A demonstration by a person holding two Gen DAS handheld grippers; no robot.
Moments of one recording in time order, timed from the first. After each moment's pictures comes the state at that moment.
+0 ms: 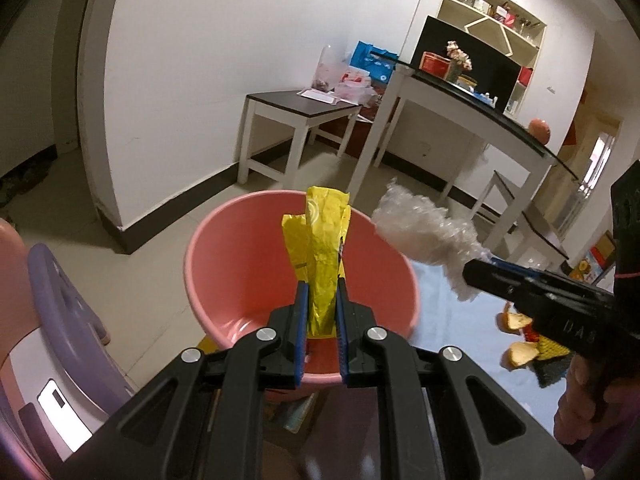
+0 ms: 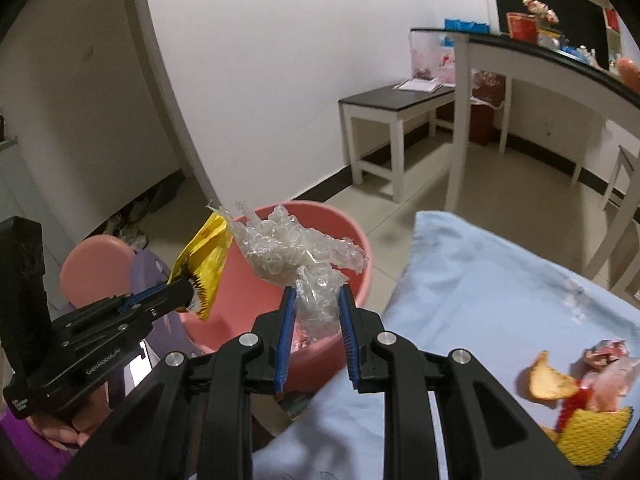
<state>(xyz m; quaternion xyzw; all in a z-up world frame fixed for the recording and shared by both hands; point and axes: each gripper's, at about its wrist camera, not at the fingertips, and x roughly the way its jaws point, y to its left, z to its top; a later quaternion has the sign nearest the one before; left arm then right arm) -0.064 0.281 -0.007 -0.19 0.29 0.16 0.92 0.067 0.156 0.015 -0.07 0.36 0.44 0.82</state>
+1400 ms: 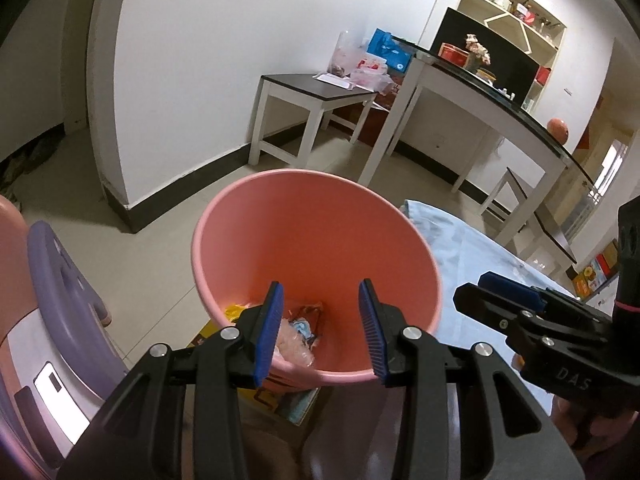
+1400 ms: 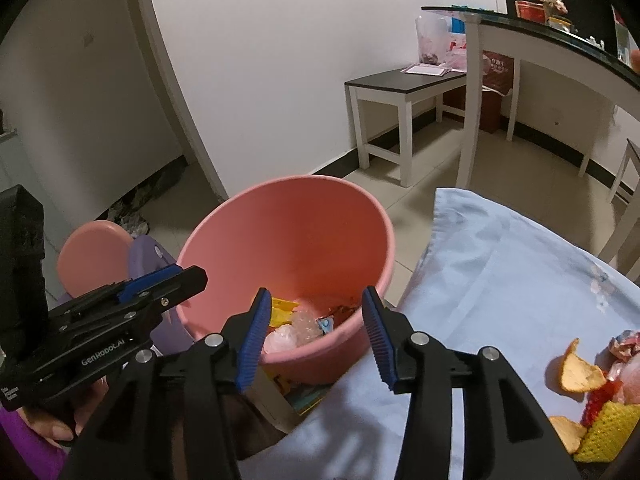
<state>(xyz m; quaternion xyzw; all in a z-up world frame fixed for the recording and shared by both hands) -0.060 0.289 -0.021 -0.21 0.32 0.17 0.91 0.064 0.160 -0.004 -0.08 0.37 0.44 0.82</state>
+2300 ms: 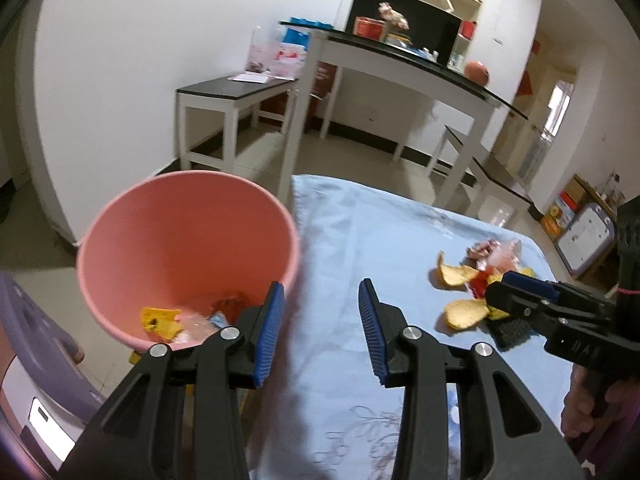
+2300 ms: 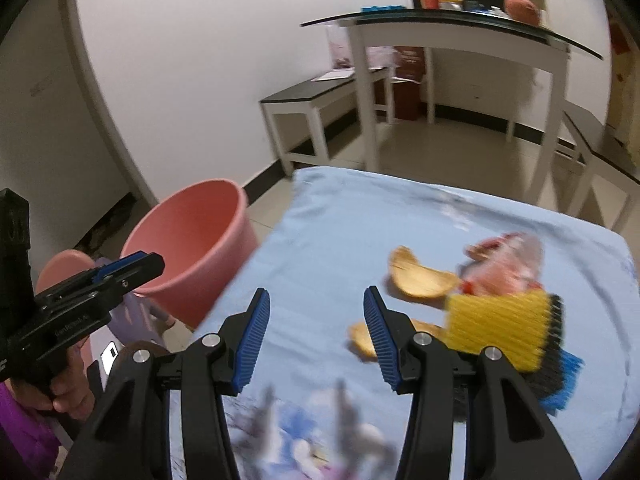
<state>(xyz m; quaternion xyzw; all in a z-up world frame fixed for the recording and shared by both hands) -0.028 0.181 -0.008 -0.14 0.33 0.06 0.93 0.069 -0.016 -0.001 -0.02 0.38 0.33 0.87</state>
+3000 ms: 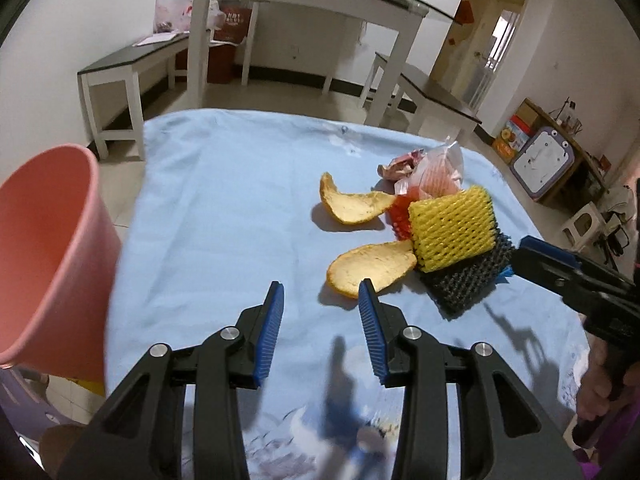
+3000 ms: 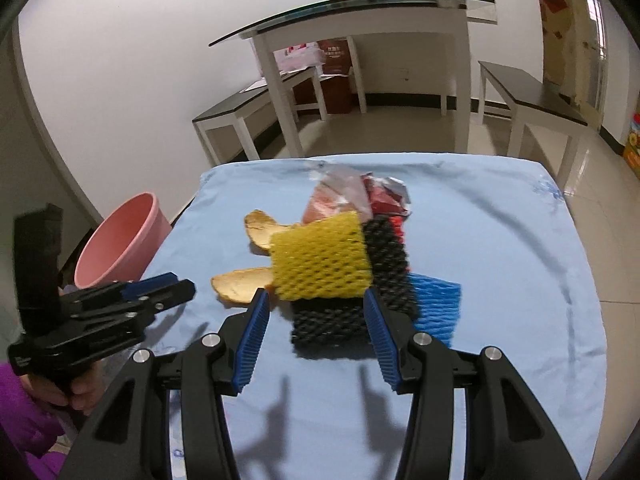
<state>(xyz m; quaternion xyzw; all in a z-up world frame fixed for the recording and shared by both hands) 0.050 0.078 -0.064 -0.10 0.42 -0.06 0.90 0.080 -0.131 -0.030 0.03 0.39 0.24 0.89</state>
